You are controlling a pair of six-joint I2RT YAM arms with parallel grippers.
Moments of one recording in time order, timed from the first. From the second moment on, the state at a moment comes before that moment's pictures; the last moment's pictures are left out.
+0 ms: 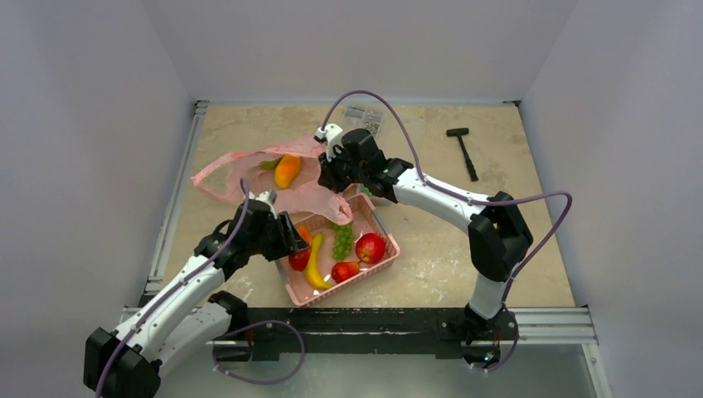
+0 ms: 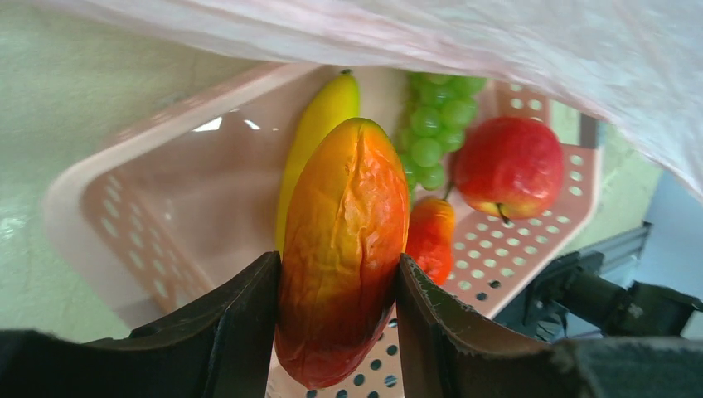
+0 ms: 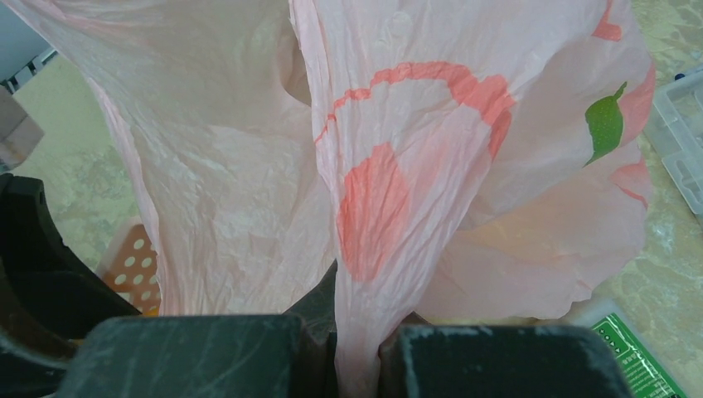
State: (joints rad) left arm -0.48 0.81 0.56 -0.55 0.18 -0.81; right arm 0.78 1.79 1.42 -0.15 -0.20 0.10
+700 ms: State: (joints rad) left arm -0.49 0.73 0.56 -0.65 0.02 -0.81; right arm 0.78 1.79 1.42 -0.15 -0.21 0.10
